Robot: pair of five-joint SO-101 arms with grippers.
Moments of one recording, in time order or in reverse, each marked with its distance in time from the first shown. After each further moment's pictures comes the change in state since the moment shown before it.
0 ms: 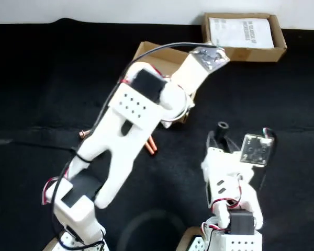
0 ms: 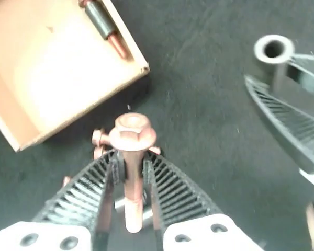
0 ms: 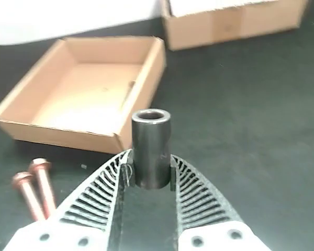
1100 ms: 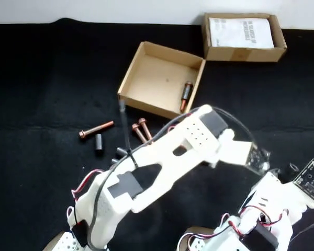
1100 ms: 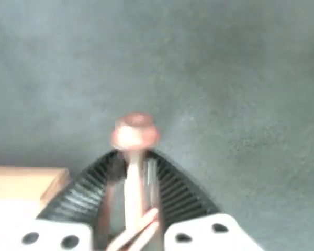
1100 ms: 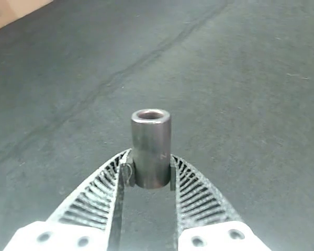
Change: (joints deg) left arm 17.1 19.7 4.6 -7.6 -43.9; right arm 42.5 -0.1 -16.1 28.2 10.1
